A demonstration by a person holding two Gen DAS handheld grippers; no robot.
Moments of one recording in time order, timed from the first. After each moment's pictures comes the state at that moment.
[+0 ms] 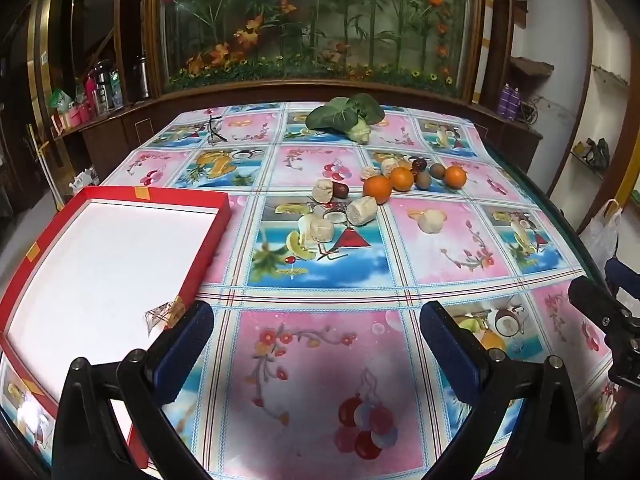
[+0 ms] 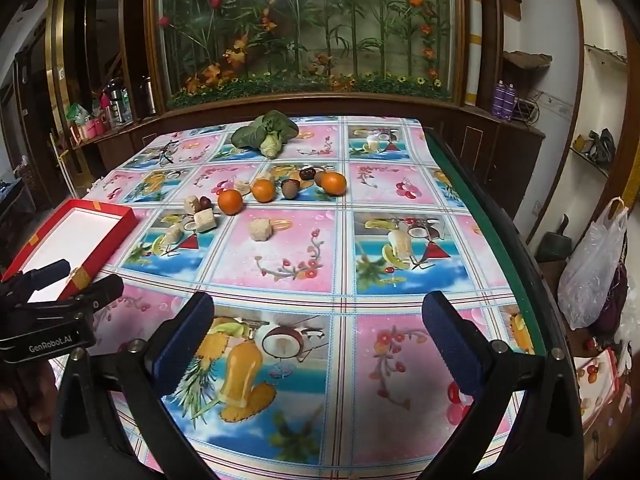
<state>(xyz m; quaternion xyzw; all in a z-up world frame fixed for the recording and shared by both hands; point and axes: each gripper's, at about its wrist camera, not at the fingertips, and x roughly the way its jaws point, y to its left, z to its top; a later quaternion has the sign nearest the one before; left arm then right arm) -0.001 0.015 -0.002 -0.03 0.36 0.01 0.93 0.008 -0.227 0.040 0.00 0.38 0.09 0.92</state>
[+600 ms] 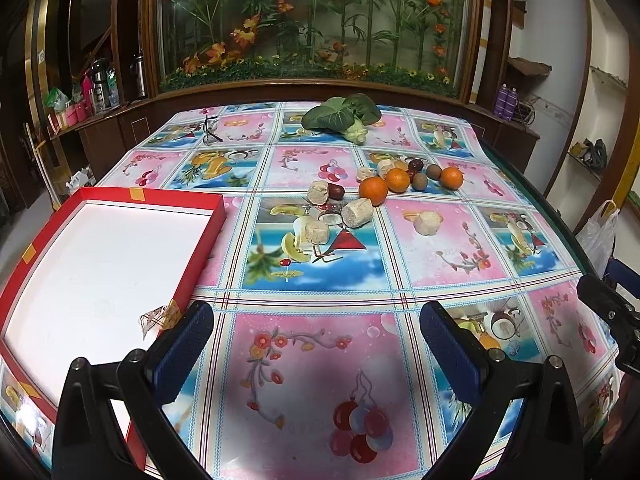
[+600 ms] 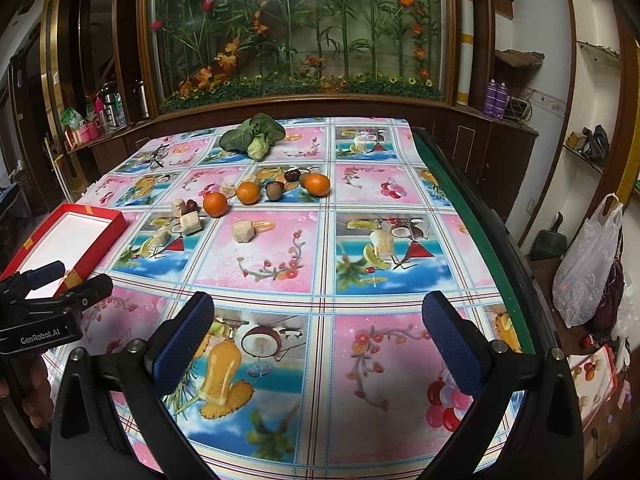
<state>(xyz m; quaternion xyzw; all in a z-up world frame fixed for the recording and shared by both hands) 0.001 0.013 0.000 -0.03 0.36 0.01 0.93 -0.014 -0.233 0.030 -0.01 0.33 0.07 0.94</state>
